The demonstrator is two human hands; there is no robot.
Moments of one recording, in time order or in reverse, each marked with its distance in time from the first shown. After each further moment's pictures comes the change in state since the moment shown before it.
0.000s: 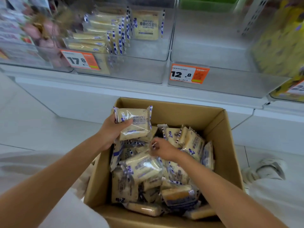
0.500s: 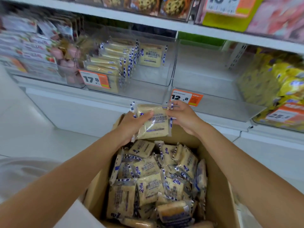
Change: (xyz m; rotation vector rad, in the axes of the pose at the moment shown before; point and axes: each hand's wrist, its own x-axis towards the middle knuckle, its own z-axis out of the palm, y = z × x) left_hand -0.015 0.077 0.038 -0.043 -0.045 0.104; right_hand -0.059 -0.146 -0.111 0.381 0.407 -0.223
